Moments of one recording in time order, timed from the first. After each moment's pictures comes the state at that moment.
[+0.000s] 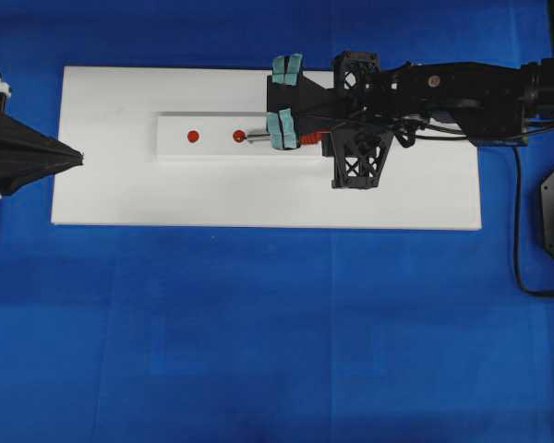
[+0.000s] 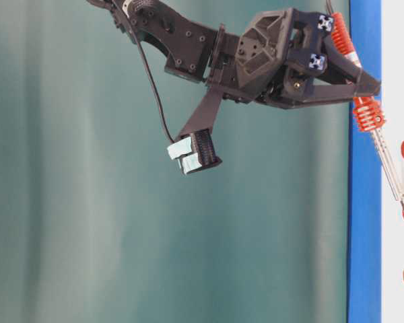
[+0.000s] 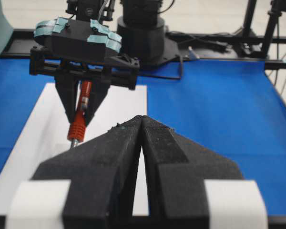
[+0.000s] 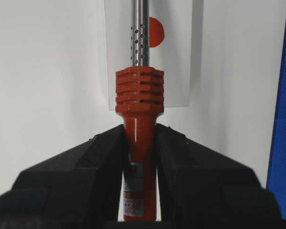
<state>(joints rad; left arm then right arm) -0.01 -0.98 1.24 0.00 -0.33 -0.02 -0.19 0.06 0.44 -0.13 0.66 0.05</state>
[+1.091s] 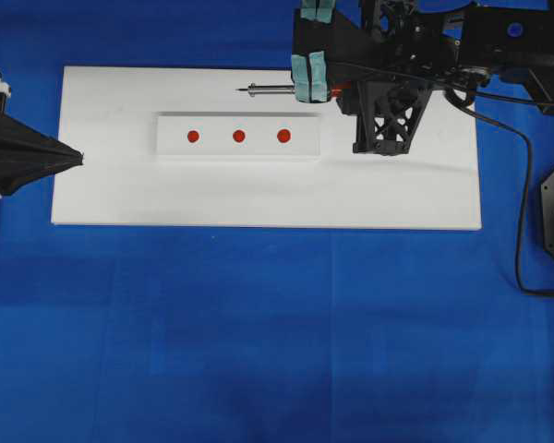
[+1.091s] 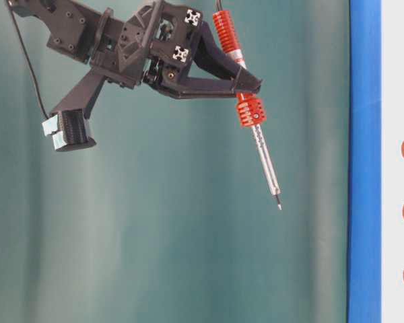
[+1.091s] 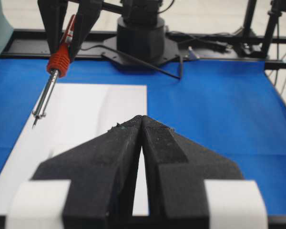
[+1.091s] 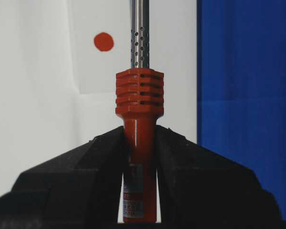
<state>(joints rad) -0.01 -0.98 1.25 0.00 -0.33 -0.02 -0.19 -0.13 0.31 -0.17 0.89 0.05</state>
